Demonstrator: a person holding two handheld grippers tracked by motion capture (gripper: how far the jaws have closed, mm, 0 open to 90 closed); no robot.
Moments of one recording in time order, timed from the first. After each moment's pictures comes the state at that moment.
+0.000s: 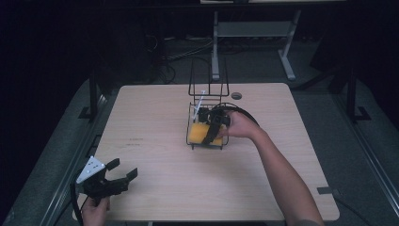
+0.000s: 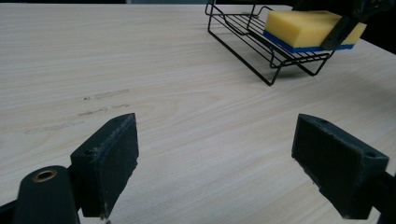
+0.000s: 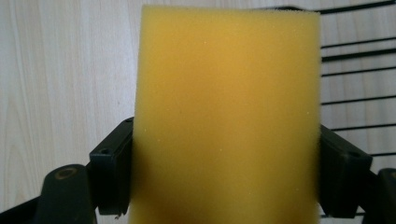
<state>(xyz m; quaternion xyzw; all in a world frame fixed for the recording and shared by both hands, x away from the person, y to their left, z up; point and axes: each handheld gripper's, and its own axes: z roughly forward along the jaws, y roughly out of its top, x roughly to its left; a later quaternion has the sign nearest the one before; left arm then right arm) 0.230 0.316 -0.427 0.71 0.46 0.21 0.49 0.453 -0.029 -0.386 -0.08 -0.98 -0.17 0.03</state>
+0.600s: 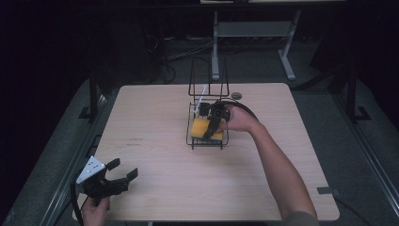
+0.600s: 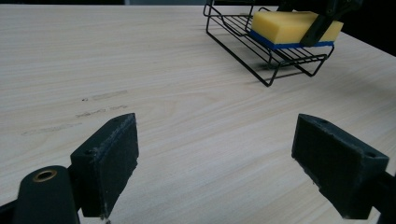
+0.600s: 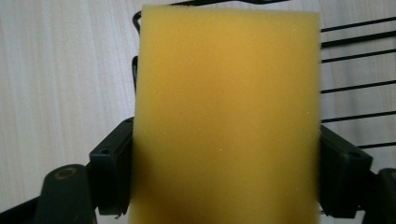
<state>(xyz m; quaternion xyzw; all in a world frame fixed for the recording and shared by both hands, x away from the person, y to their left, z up) 0.230 0.315 -0.426 0.71 0.46 0.21 0.49 0.482 -0.033 -0.395 -0.10 -0.98 -0.16 0.04</state>
